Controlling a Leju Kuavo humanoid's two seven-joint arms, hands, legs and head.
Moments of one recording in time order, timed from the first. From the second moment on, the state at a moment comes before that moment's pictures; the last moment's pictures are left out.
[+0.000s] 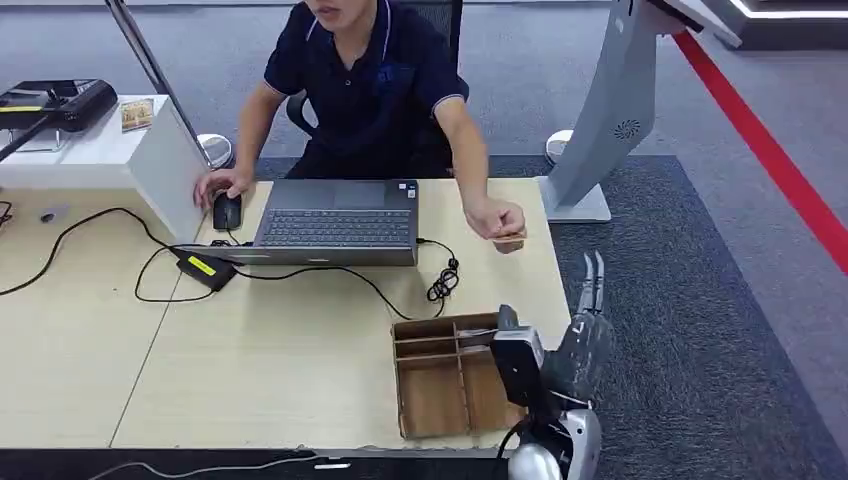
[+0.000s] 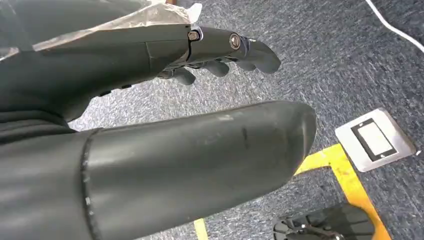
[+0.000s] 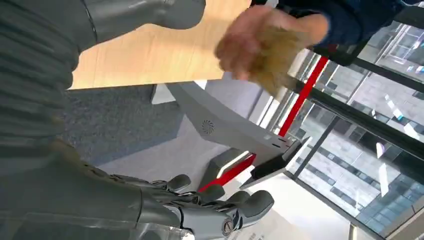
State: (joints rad) left arm -0.12 0.04 -1.02 -0.24 0.36 0.40 0.19; right arm 0.02 0.25 0.24 -1.50 0.93 -0.70 -0.17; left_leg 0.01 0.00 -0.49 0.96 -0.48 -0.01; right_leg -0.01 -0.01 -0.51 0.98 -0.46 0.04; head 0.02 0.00
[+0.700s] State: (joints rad) left arm -0.12 0.04 -1.02 -0.24 0.38 0.41 0.19; right arm 0.07 0.24 0.27 -1.56 0.95 -0.70 -0.10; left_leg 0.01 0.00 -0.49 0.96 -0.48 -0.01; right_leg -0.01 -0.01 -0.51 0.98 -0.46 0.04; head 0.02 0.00
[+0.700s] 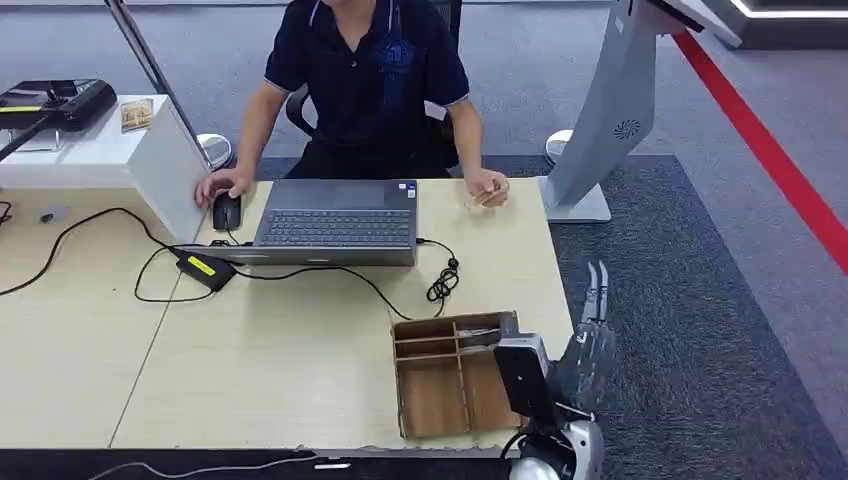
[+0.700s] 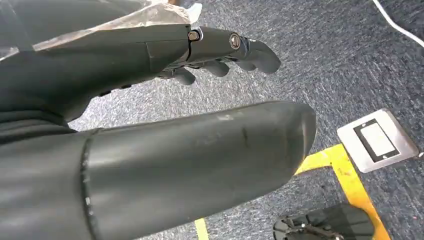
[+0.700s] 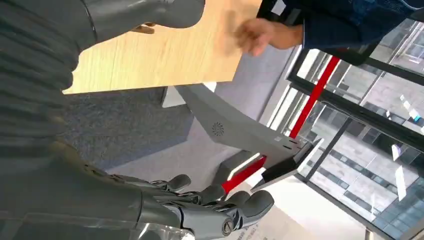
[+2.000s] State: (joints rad) left arm -0.12 0.04 -1.01 -0.24 0.39 0.41 0.21; right arm 0.15 0.14 0.32 -1.68 1.02 -0.70 0.01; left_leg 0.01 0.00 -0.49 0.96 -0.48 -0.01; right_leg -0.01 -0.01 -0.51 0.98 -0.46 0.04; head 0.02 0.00
